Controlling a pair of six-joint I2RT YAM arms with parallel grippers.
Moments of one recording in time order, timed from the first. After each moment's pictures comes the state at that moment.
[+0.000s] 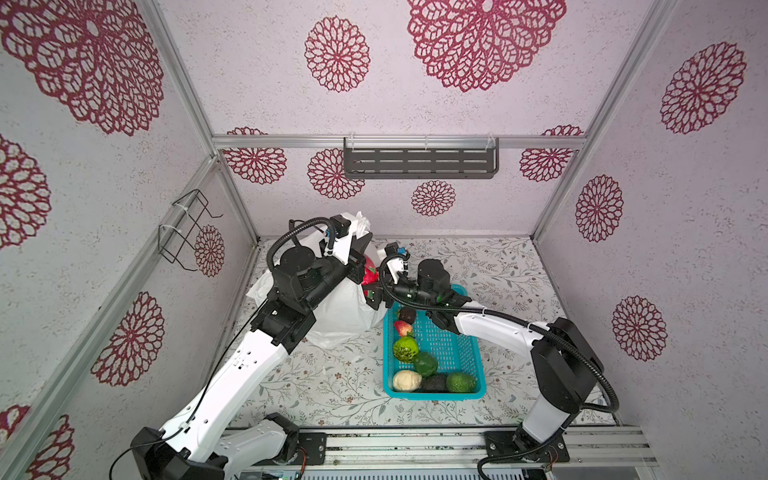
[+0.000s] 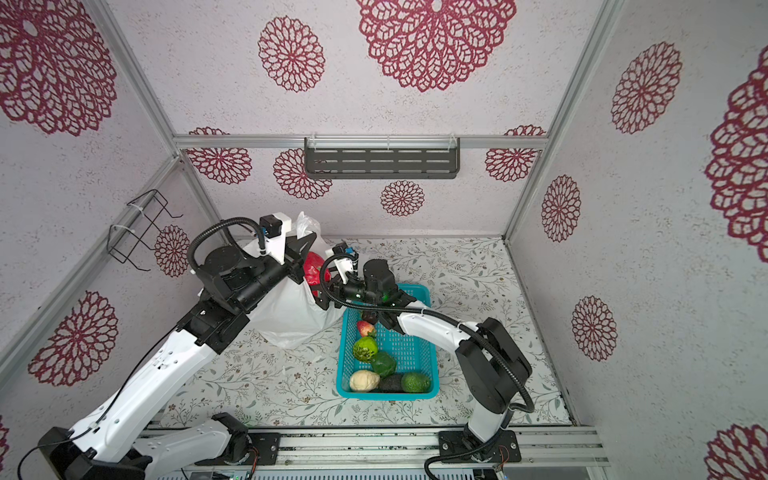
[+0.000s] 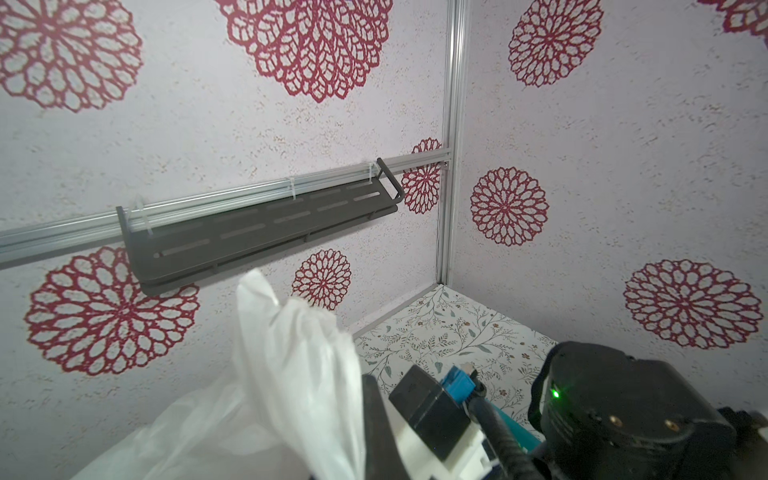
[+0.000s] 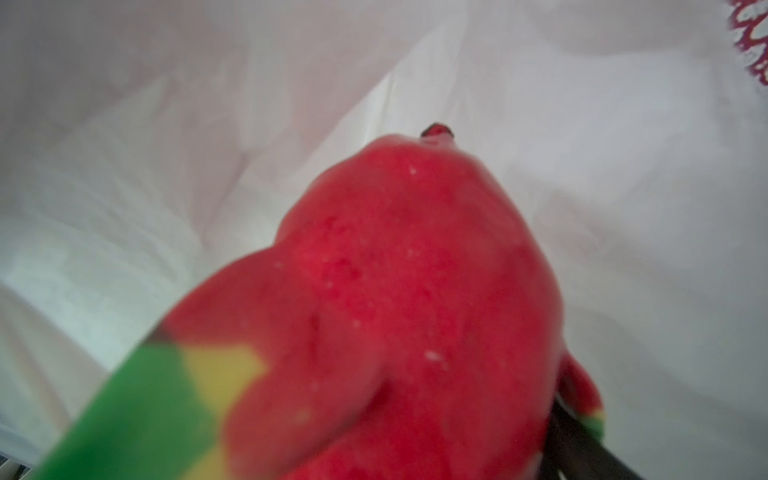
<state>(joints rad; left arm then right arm) -0.51 1.11 1.16 0.03 0.11 0.07 0.77 1.70 1.18 0.51 -0.56 0.40</state>
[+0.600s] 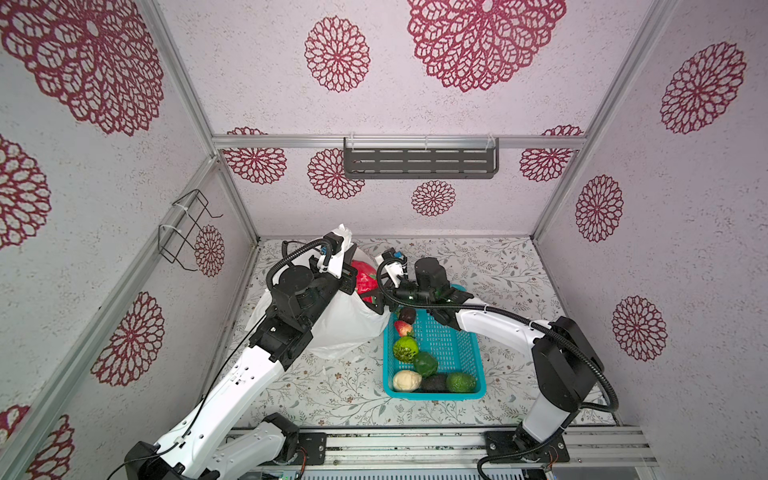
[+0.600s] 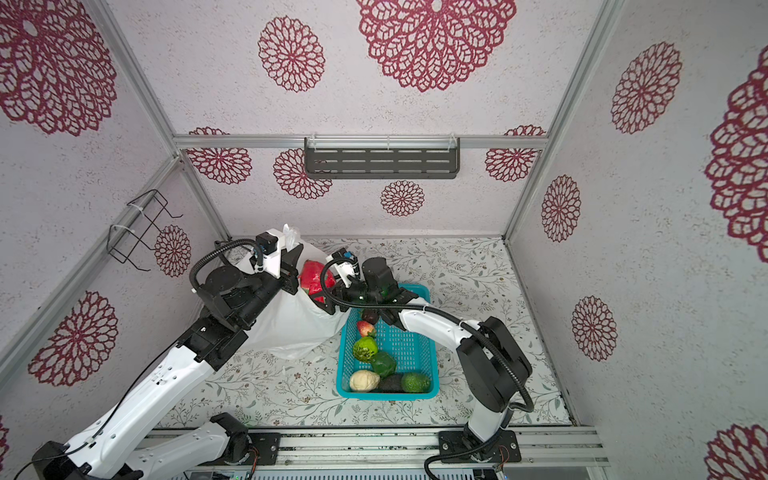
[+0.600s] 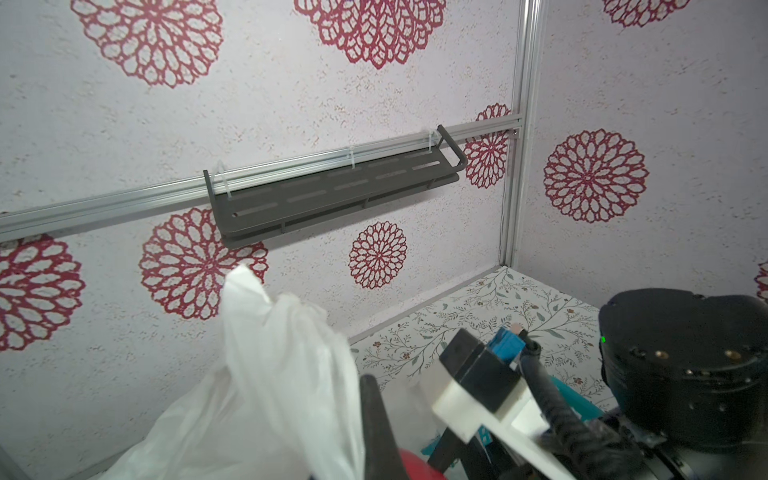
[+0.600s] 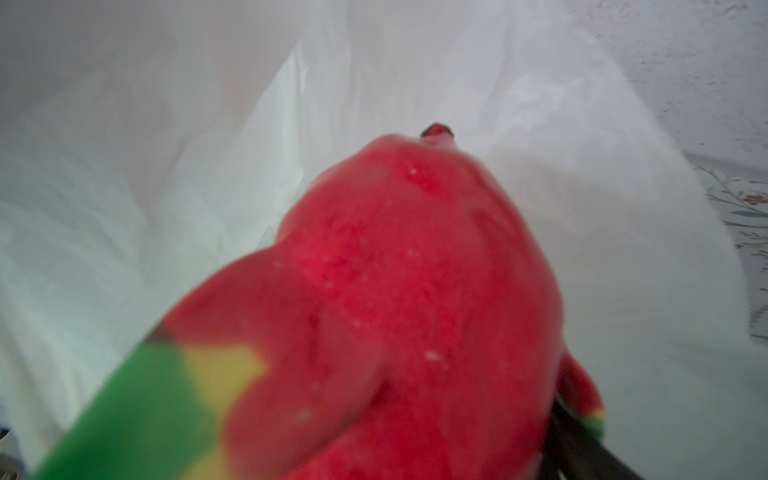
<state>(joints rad) -0.53 1.05 1.00 0.10 -0.07 0.13 0.77 1.72 1.24 0.23 -0.59 0.28</state>
